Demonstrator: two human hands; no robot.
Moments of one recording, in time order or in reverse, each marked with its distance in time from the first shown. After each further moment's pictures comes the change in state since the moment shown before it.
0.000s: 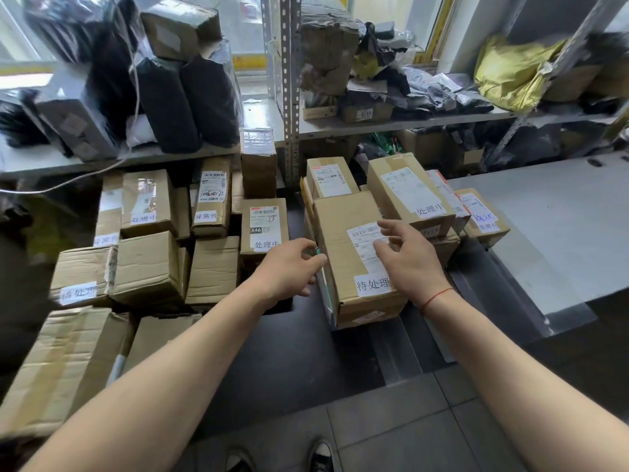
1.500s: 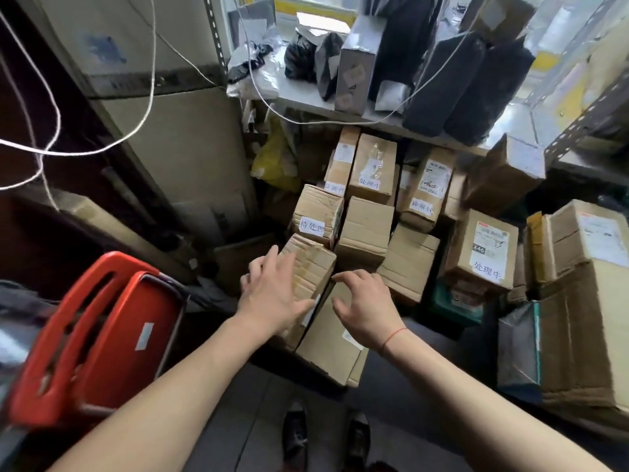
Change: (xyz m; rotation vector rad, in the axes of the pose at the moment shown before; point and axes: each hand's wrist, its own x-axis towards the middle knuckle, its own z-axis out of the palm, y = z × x) left_hand -0.170 -0.279 -0.216 0.522 0.448 -0.421; right_hand -0.112 -0.178 0.359 -0.442 -0.646 -0.561
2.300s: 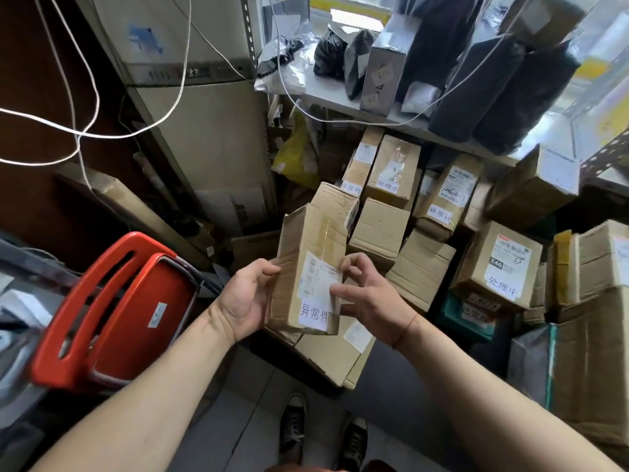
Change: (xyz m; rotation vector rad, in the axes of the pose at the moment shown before) left_hand -0.020 -0.028 -0.005 -1.819 -0.290 -0.279; right_hand 0.017 0.010 -0.016 1.383 -0.447 0.074
